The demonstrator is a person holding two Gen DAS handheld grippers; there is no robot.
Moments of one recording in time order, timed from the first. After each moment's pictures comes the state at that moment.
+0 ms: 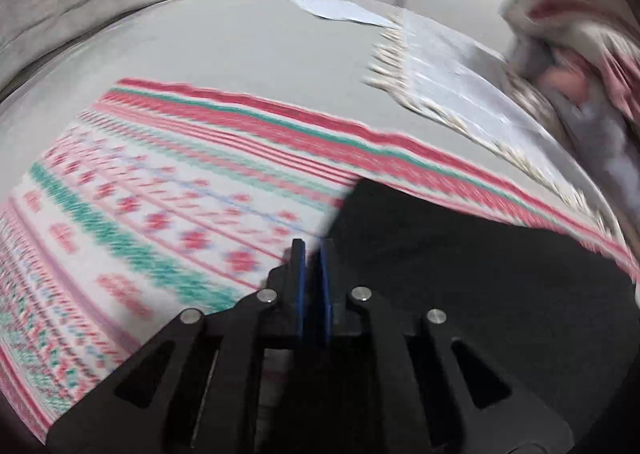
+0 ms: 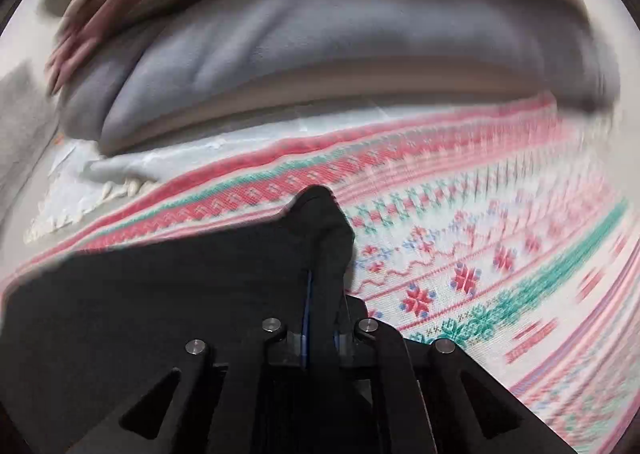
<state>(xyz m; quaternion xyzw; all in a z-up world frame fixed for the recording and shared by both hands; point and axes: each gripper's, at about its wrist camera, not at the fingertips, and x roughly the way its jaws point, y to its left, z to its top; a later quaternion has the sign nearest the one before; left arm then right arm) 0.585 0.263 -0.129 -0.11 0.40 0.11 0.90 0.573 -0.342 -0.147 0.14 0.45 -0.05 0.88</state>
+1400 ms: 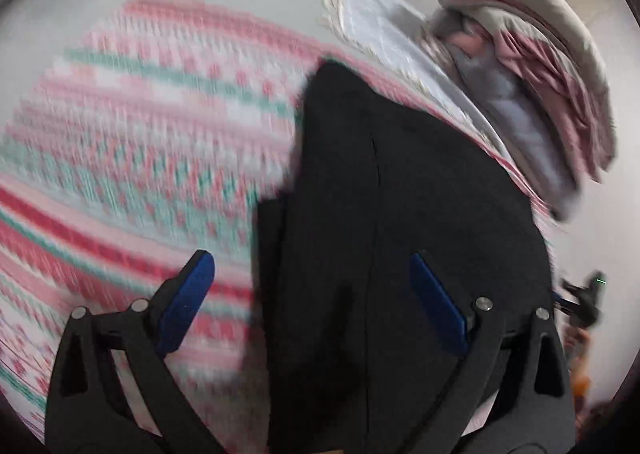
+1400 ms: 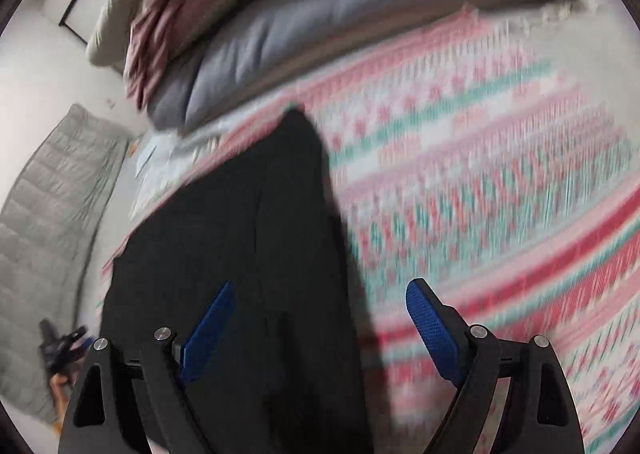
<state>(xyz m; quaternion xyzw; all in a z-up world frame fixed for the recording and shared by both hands) 0.430 0.287 -0.100 -0.20 0.49 -0.11 0.84 0.412 -0.405 -0.088 0.26 0.51 0.09 0.81</state>
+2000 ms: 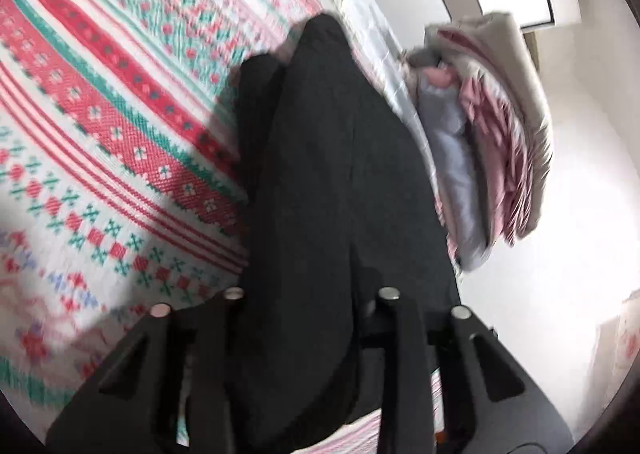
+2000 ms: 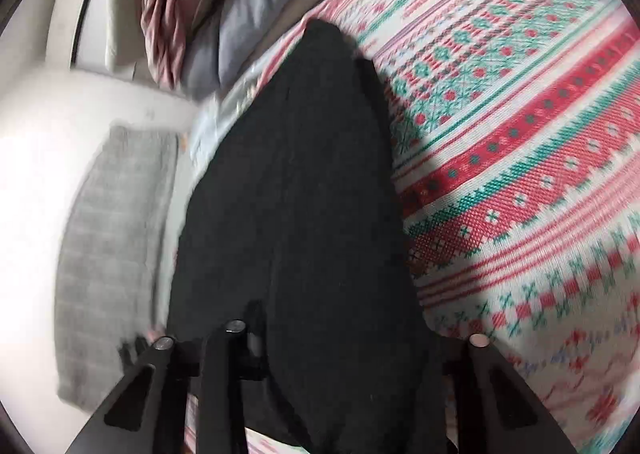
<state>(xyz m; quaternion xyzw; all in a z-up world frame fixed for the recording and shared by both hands) 0.360 0.270 -0.137 -0.42 0.43 -0.17 0.79 0.357 -0.371 -0.126 0.39 0.50 0.16 0.75</state>
